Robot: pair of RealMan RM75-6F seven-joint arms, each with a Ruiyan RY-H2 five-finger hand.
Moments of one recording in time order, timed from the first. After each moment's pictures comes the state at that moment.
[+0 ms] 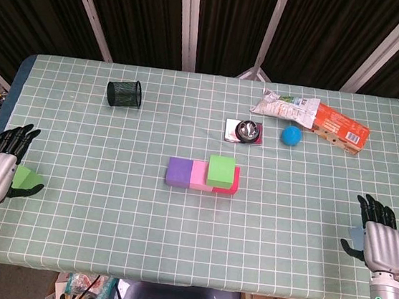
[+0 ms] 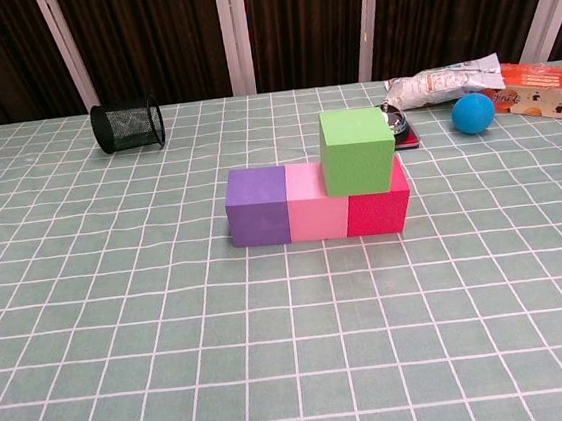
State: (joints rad) left arm -0.29 -1.03 -0.09 -1.90 1.30 1.37 0.18; right arm 0.32 -1.12 -0.08 -1.73 -1.09 1.44 -0.15
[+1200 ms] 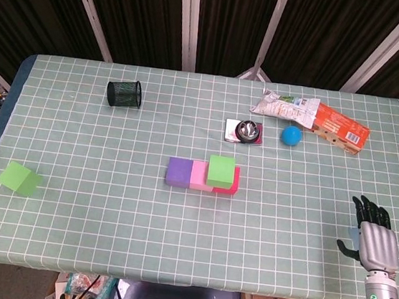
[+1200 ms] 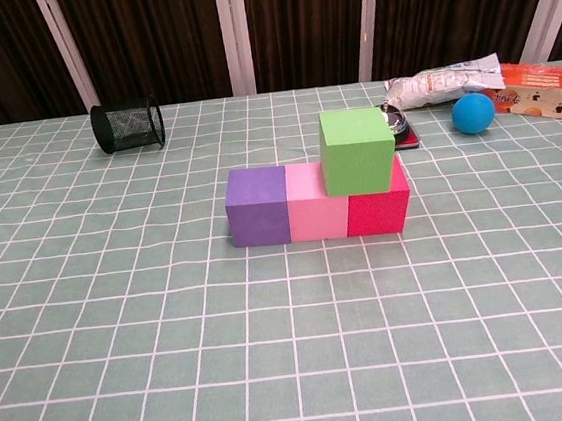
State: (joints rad) left arm -0.37 -0.94 0.01 -1.49 1.14 0.91 0.17; right arm 0.26 -1.15 0.01 -1.71 -1.11 1.36 -0.19
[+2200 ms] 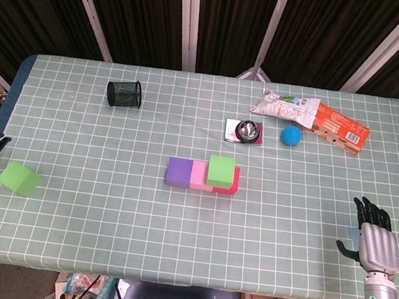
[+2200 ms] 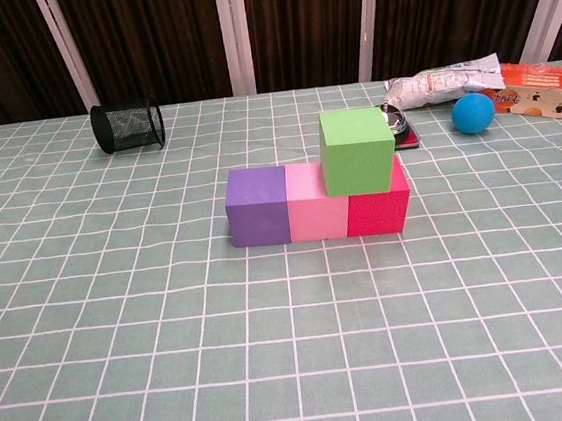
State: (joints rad) left arm -0.50 -1.10 -0.02 -1.26 1.05 0.72 0.25; right arm 0.22 -1.16 0.06 -1.73 -1.11 1.35 -0.21
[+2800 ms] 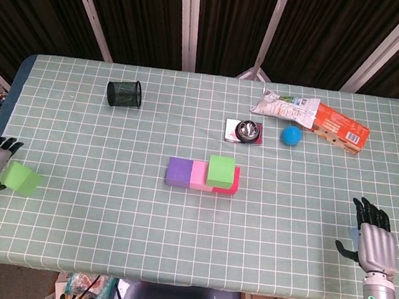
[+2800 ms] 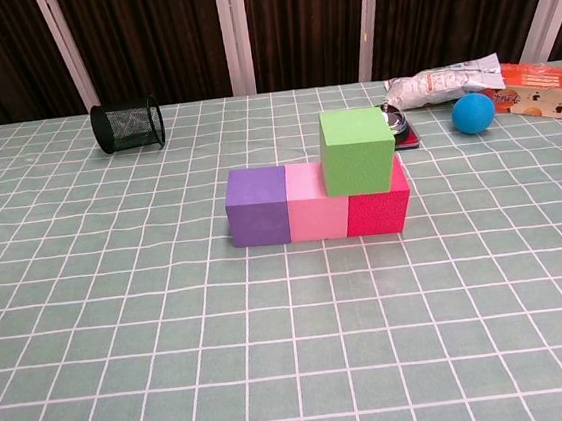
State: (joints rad) left arm -0.52 -1.13 -0.01 -1.27 1.06 0.71 0.28; right arm 0.21 -1.17 0.08 -1.74 -1.11 1.34 -0.22
